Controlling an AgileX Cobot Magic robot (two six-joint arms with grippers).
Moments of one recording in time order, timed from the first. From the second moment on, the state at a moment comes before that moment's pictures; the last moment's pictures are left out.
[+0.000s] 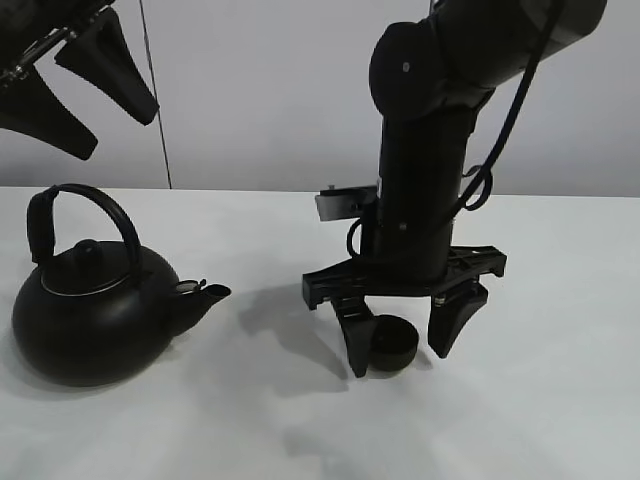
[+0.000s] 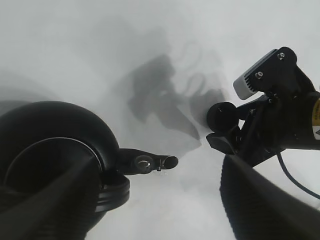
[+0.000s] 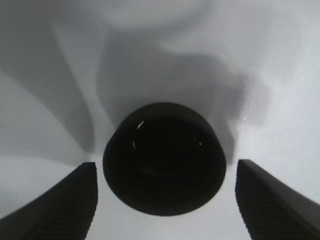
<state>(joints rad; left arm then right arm) -0.16 1.68 -1.29 -0.66 0.96 0.37 0.53 2.10 -1.39 0.02 0.93 0.19</state>
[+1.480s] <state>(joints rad) -0.16 1.68 -1.29 -0.66 0.96 0.37 0.61 2.01 -1.50 0.17 0.84 0.19</state>
